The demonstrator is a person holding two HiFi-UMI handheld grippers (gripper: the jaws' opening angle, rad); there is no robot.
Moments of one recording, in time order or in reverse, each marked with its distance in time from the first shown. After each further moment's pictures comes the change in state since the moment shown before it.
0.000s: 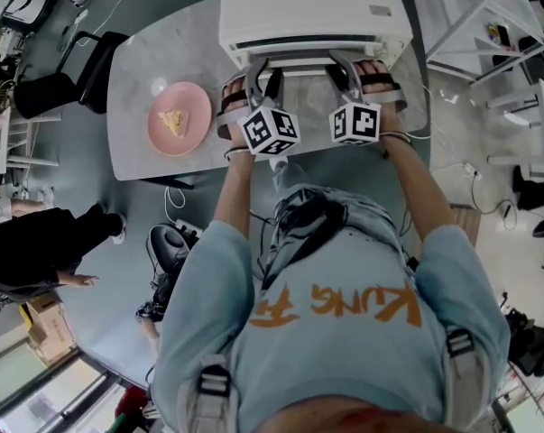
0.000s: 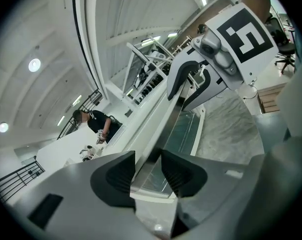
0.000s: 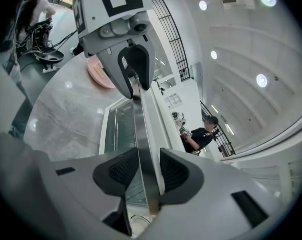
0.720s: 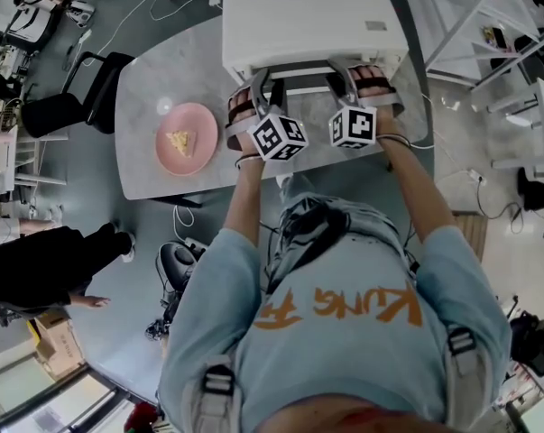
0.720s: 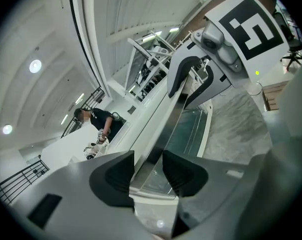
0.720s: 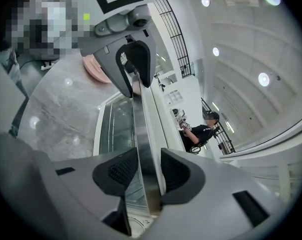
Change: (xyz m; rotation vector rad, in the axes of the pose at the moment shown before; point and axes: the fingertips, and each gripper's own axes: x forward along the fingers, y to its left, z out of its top) left arm 0.020 0.012 0.004 0.006 0.048 0.039; right arm 0.018 -0.013 -0.007 -0.013 0.044 0.007
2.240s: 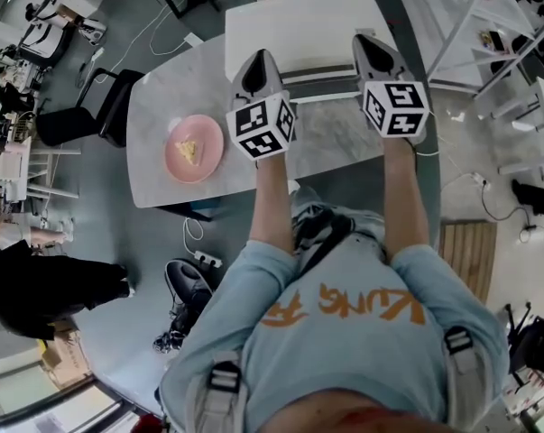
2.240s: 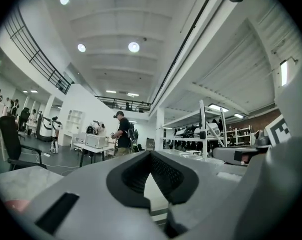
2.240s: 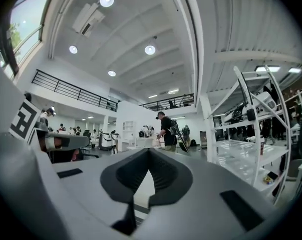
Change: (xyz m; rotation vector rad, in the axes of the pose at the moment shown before) left arm -0.072 0.116 0.093 -1.007 -0.453 0.111; right arm -0.093 -0.156 -0.028 1.236 -0.335 -0.211
